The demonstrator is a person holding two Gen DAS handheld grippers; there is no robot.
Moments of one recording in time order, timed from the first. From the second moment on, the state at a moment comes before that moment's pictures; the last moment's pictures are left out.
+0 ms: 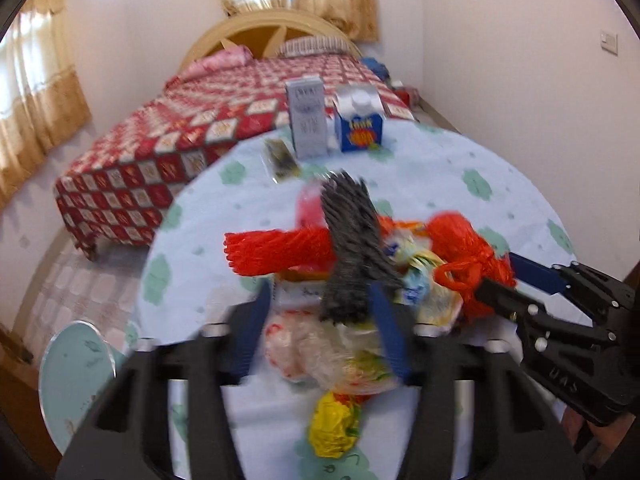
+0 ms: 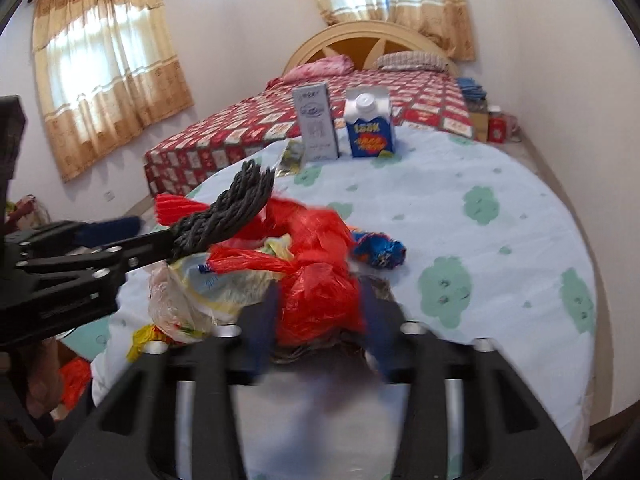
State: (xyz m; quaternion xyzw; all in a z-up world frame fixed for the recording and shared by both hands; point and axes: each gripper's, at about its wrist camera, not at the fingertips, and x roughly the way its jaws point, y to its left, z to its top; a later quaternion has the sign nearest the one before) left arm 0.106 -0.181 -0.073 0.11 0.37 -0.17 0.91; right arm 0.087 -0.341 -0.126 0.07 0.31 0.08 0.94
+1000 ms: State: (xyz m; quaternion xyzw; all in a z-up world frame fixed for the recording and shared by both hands) left arm 0.079 -0.020 -0.029 0.08 0.30 -0.06 0.95; right arm 0.088 -0.267 -0.078 0.03 0.25 0.12 0.96
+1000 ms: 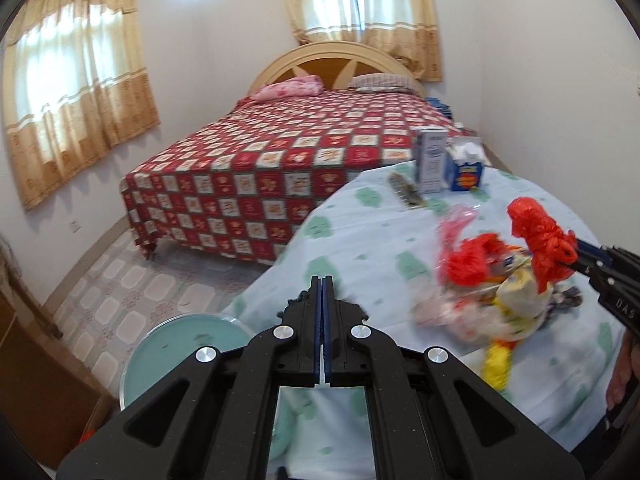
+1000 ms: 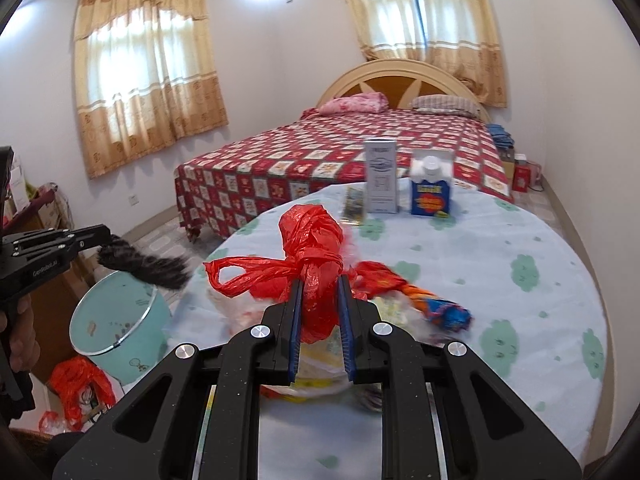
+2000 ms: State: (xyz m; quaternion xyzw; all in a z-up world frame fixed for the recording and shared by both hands) left arm 0.057 0.110 -0.048 0.06 0.32 0.05 0.94; right arm 0.130 -0.102 -0.076 -0.05 0.25 0.25 0.94
